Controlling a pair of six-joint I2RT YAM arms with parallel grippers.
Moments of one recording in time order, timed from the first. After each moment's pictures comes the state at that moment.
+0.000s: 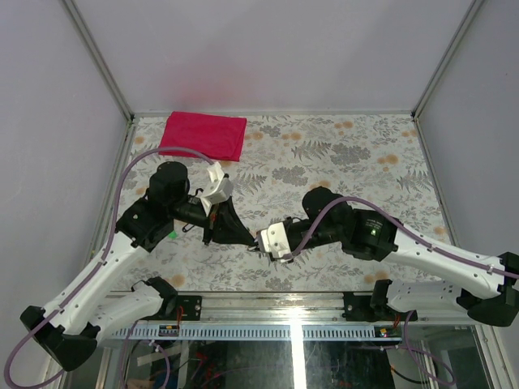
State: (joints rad) left arm -0.59 0.91 0.99 -0.38 1.22 0.00; right arm 1.17 1.09 1.14 -0.47 -0.46 -0.64
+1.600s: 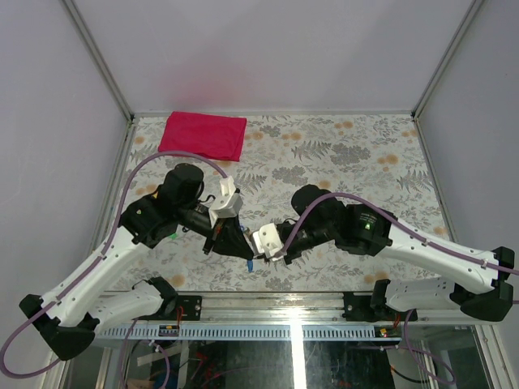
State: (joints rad) left arm -0.70 0.97 1.10 -0.71 1.21 0.25; right arm 1.18 1.17 1.24 -0.65 -0.51 -0.63
